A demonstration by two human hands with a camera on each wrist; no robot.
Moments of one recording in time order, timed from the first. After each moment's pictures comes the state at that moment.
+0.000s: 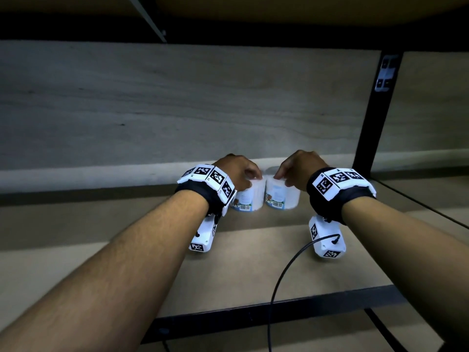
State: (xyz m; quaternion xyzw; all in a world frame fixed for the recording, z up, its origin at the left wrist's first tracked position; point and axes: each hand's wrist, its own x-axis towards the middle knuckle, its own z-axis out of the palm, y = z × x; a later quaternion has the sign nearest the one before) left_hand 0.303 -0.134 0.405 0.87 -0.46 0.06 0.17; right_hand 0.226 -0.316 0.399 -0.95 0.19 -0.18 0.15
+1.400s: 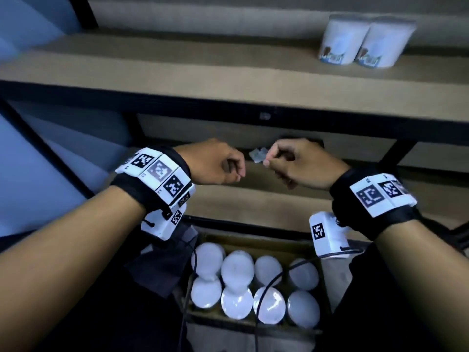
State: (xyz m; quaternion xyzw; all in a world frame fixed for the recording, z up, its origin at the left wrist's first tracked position) left_hand 0.096 0.142 0.246 0.90 -0.37 -0.15 0.16; right_hand 0.040 -0.076 0.234 -0.92 -0.05 0.03 0.40
